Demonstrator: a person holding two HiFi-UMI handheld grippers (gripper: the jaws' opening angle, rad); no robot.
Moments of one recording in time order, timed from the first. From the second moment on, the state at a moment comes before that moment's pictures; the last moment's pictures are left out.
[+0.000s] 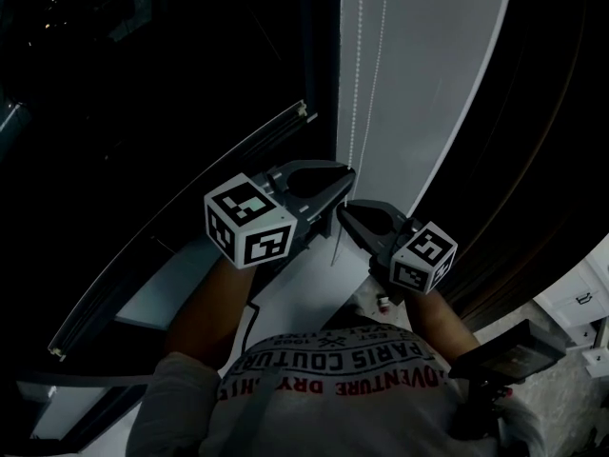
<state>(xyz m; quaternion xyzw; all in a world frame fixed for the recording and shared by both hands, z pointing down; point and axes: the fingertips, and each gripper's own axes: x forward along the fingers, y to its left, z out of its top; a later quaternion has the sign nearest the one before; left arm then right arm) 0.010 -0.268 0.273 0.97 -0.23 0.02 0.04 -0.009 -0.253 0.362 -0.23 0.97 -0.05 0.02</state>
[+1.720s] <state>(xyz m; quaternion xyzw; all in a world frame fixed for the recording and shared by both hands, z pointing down) 0.019 -0.250 0.446 0.96 -0.27 0.05 0.12 0.012 -0.263 0.323 -0.22 0.97 -0.04 0.01</state>
